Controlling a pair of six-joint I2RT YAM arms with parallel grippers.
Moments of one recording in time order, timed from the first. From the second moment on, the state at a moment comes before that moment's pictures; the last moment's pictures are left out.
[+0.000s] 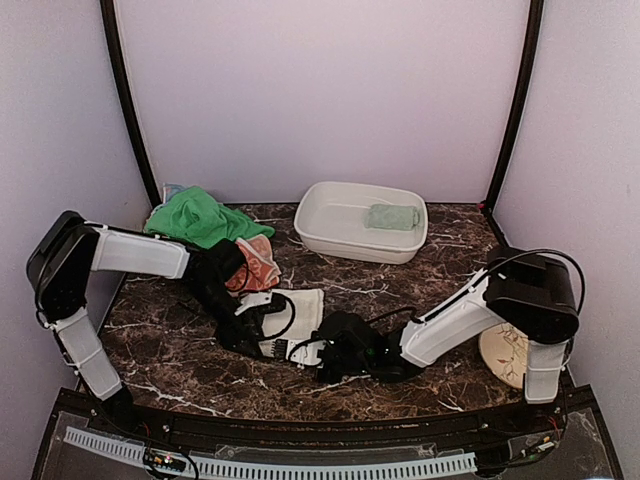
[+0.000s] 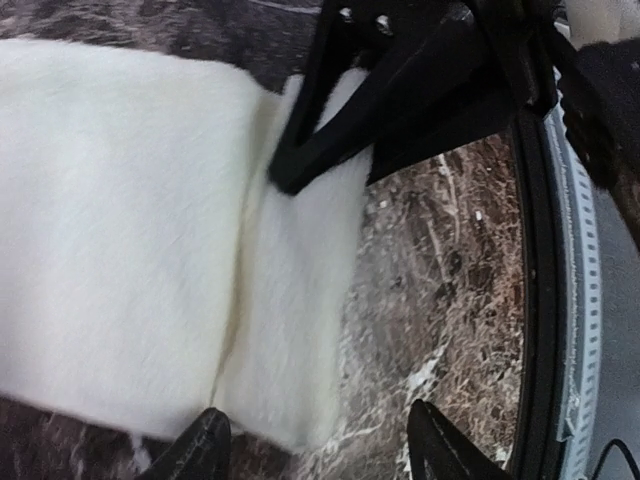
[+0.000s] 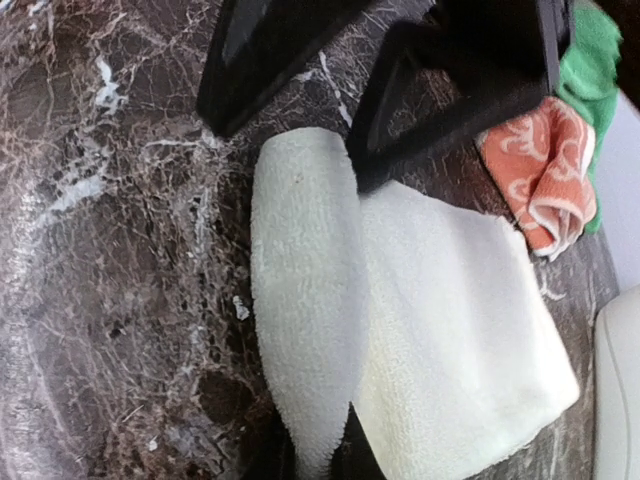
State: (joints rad) left arm -0.59 1.77 1.02 -0.72 0.70 0.76; right arm 1.24 1.98 0.91 0.45 0.16 -0.54
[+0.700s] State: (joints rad) left arm -0.70 1.41 0.80 -0.47 0.49 0.81; right arm 0.99 2.03 1.07 0.15 -0.57 0.08
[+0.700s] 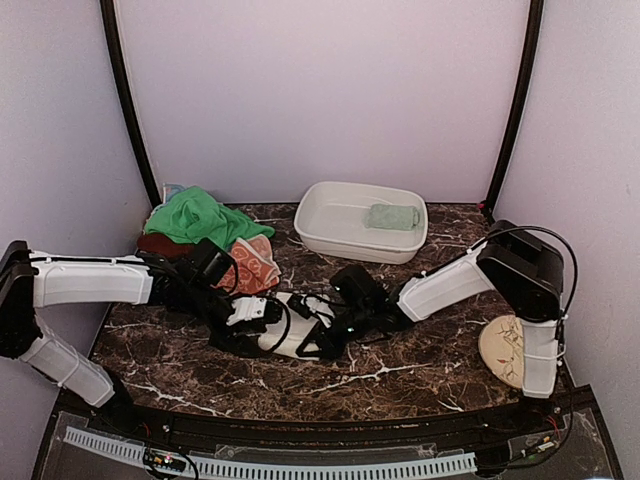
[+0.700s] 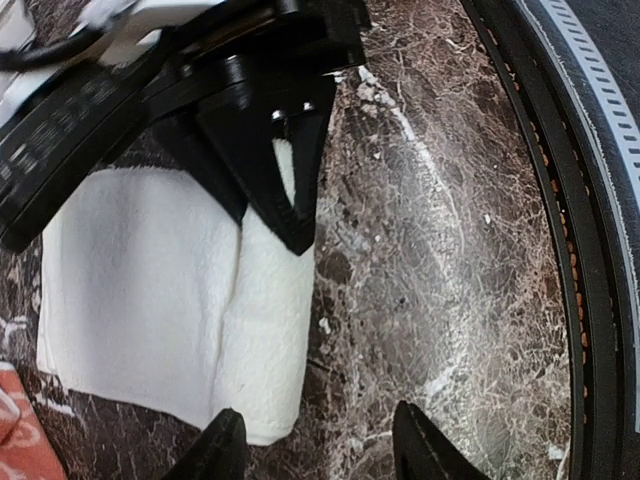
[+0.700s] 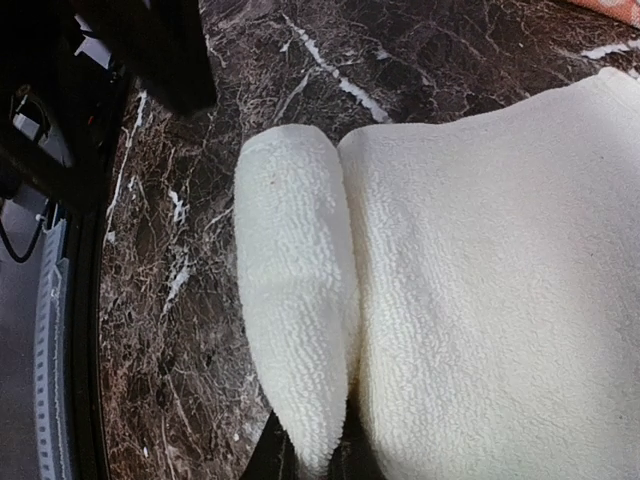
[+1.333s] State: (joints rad) left arm -0.80 1.60 0.85 -0.28 0.34 0.80; right arm 0.94 2.09 1.15 0.09 -0.71 0.23
